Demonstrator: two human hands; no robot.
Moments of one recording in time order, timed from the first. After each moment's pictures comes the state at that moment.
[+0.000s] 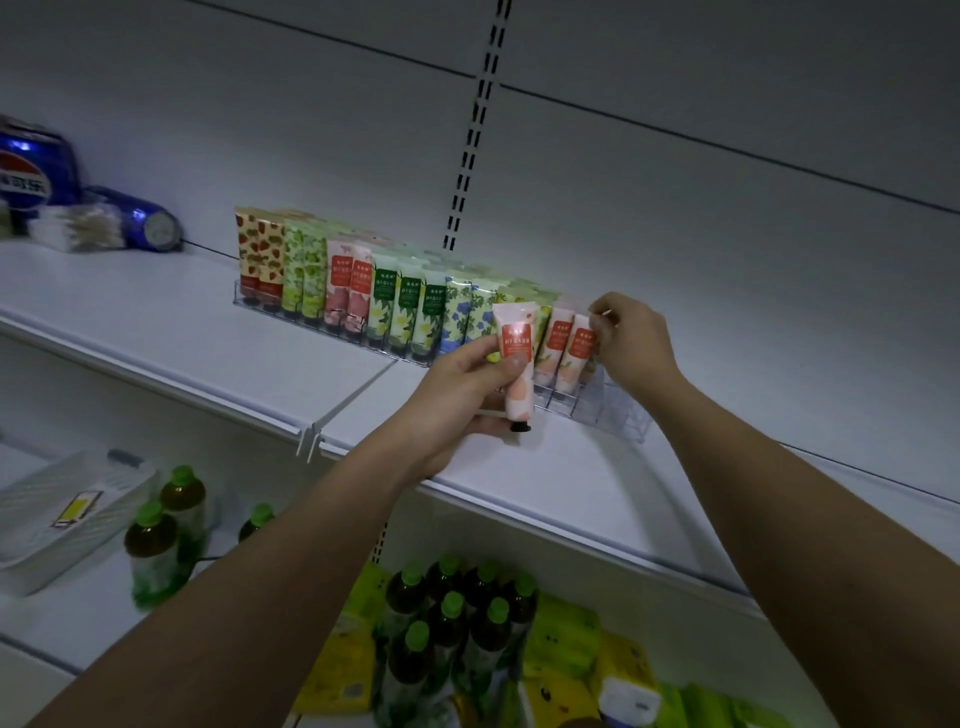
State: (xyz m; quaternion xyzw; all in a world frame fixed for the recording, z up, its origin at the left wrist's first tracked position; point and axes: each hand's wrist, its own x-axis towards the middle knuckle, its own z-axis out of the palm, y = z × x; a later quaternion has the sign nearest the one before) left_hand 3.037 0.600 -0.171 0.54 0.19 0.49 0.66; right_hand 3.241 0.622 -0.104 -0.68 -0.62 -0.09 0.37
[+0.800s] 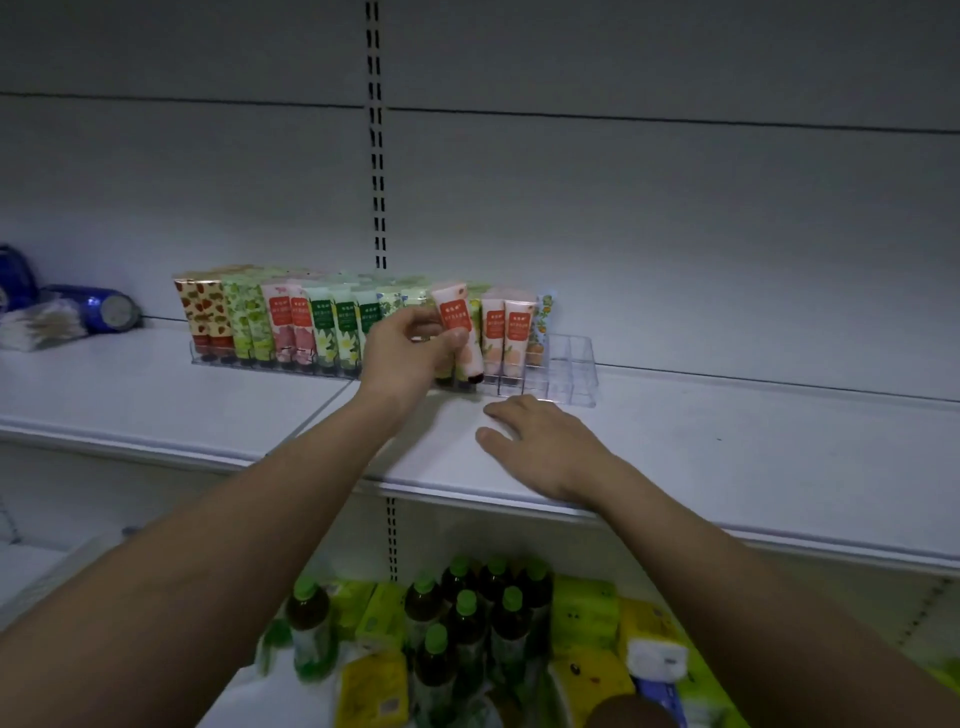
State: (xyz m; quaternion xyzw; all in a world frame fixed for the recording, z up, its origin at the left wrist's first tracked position) left_hand 3.057 0.605 -0.136 0.60 0.37 0.57 0.43; right_hand 3.210 0.529 -0.178 -0.68 -0.71 0.04 0.16
